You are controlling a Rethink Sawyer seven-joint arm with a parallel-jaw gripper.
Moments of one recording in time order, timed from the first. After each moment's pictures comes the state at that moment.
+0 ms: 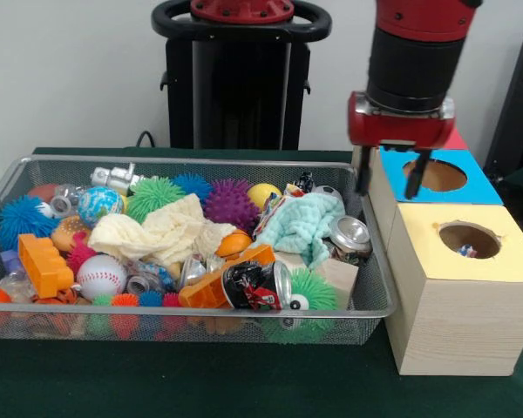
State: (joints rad) arm 0.00 -0.59 -0.12 1.48 0.13 0.72 1.67
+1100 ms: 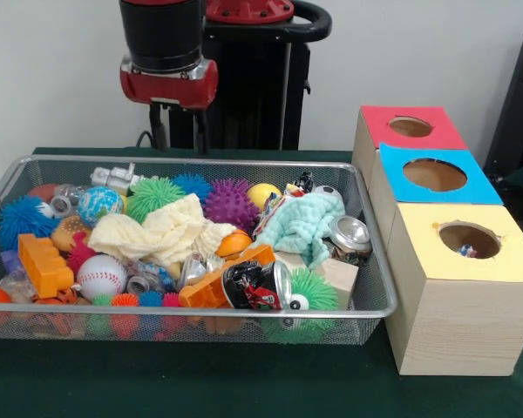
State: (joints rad) arm -0.58 -0.78 0.14 1.82 -0.13 0.61 1.67
